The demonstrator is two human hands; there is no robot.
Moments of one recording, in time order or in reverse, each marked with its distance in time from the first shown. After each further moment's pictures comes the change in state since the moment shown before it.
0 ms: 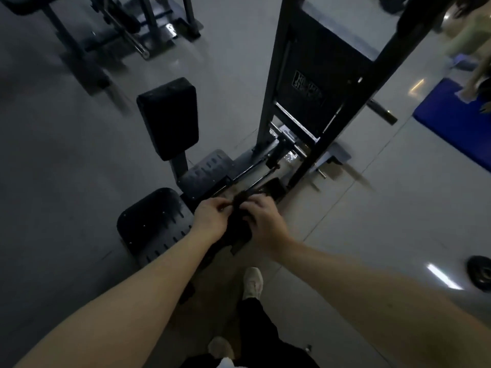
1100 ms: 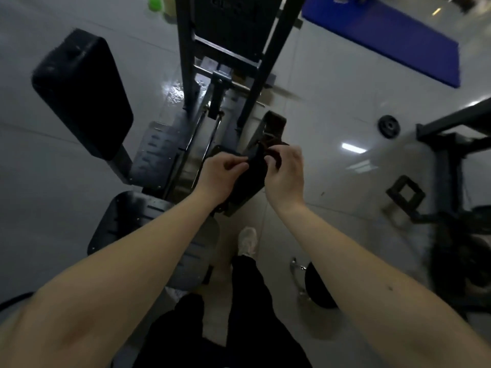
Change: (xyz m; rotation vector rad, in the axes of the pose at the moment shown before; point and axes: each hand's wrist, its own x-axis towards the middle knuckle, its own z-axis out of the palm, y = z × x) left_hand 0.095 -0.049 -0.043 0.111 -0.527 0.589; right_hand 0.021 -0.077 0.083 -0.069 0.754 0.750
